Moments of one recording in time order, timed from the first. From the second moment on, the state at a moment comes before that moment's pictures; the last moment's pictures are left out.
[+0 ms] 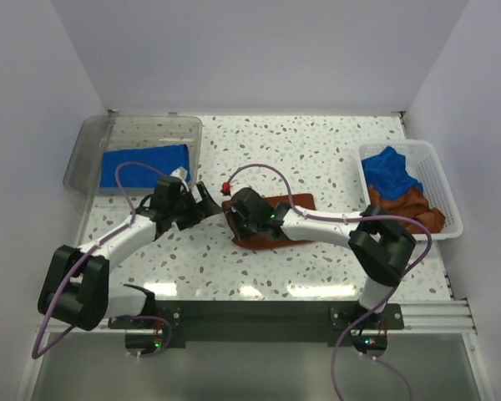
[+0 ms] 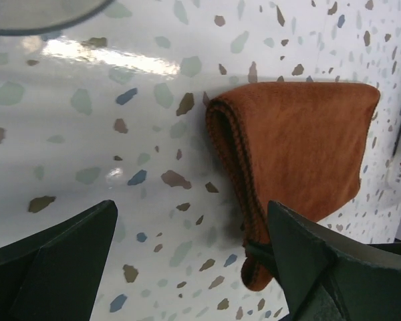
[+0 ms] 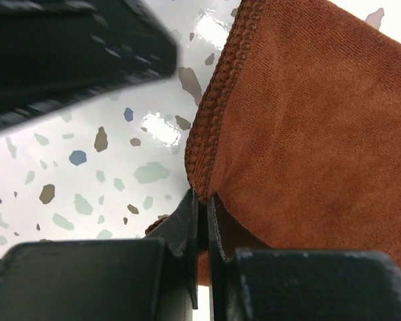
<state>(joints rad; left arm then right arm) -0.29 1.28 0.62 -0.14 0.21 -0.71 0.99 1.76 1.12 -0.21 0.11 0.38</state>
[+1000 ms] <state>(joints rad) -0.50 1.54 0.58 0.20 0.18 -0.96 0.97 1.75 0.98 0.03 0.04 0.50</state>
